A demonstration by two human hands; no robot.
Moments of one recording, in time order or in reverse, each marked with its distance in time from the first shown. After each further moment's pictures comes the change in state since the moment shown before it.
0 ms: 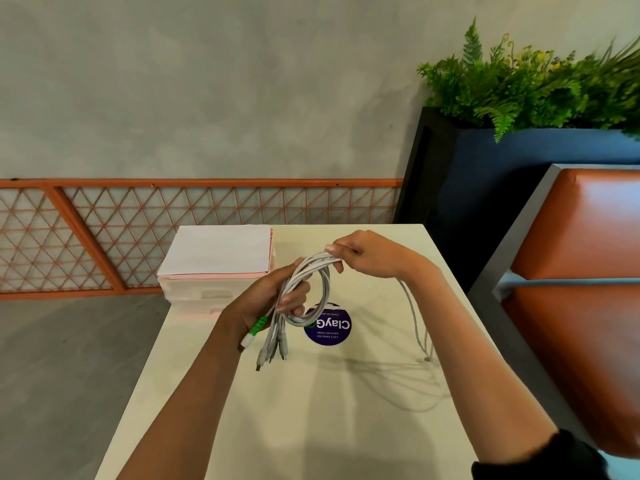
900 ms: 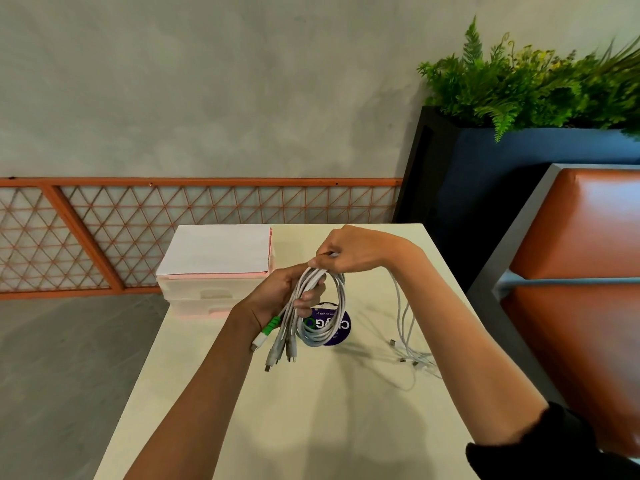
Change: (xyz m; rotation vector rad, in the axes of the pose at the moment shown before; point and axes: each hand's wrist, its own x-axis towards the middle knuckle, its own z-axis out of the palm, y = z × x) left_hand 0.016 0.000 0.003 0.020 0.002 -0.097; right_hand 0.019 -0.029 -0.006 -0.202 -0.207 -0.021
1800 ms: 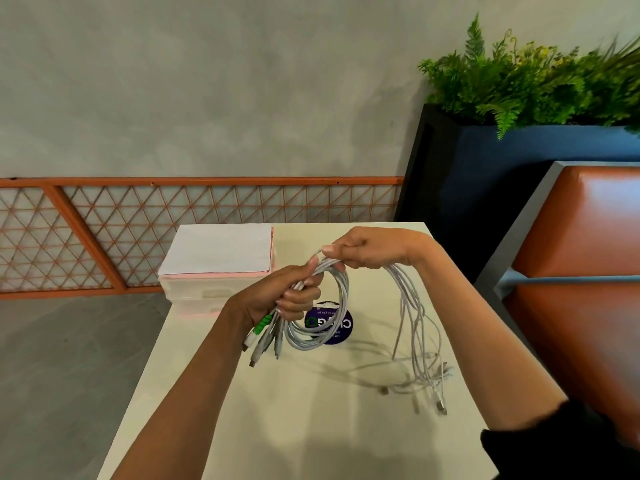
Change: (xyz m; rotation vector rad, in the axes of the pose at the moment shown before) left_hand -0.011 0.012 -0.002 0.172 -0.133 -0.088; right_hand -0.018 0.017 -0.007 0.403 -0.085 -0.006
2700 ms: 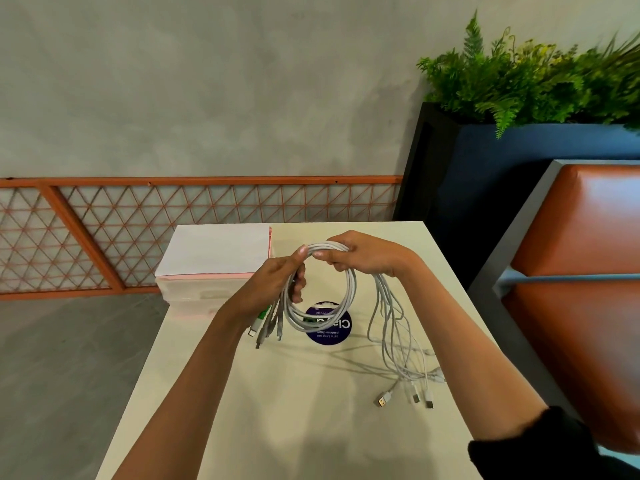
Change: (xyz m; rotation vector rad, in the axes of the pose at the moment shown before) left_hand -0.005 0.002 0.010 0.450 0.611 0.158; right_hand 0.019 0.019 0.018 0.135 0.185 0.021
